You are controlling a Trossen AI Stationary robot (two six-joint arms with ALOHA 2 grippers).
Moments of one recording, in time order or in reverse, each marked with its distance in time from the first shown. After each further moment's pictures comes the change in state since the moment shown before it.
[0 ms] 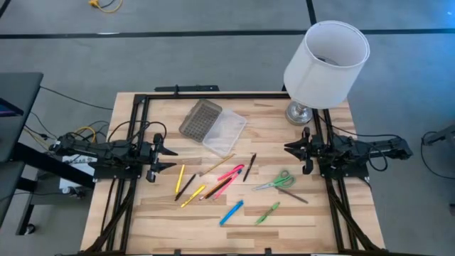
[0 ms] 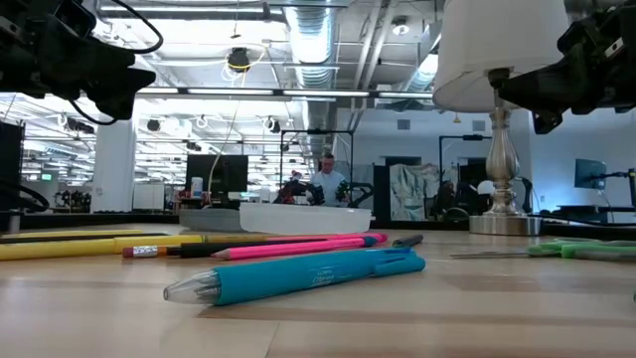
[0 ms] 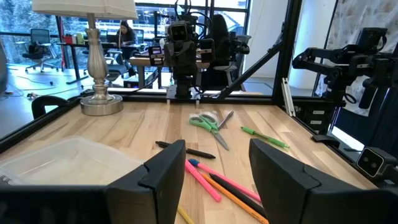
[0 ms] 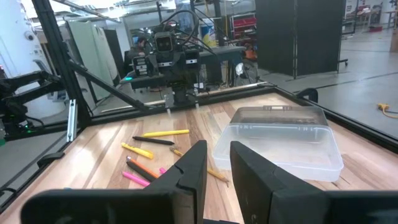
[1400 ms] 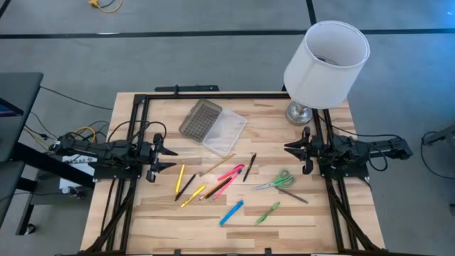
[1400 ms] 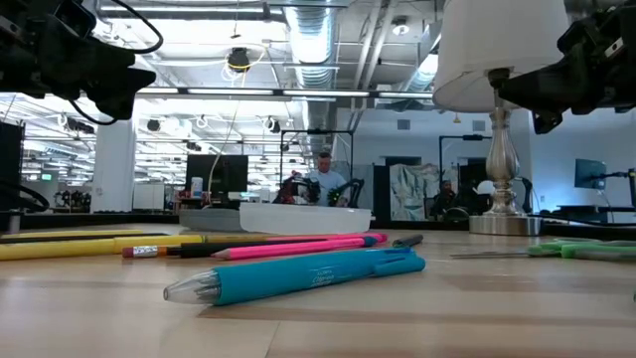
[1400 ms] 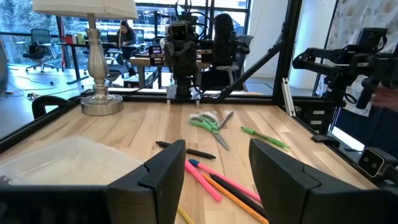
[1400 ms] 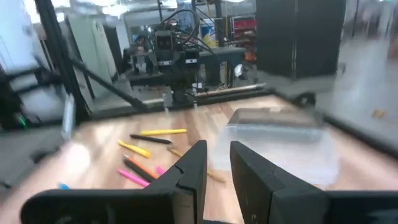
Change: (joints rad) left arm 0.000 0.000 0.000 0.002 -0.005 0.000; right arm 0.000 0.000 0.000 0.000 0.001 -0.061
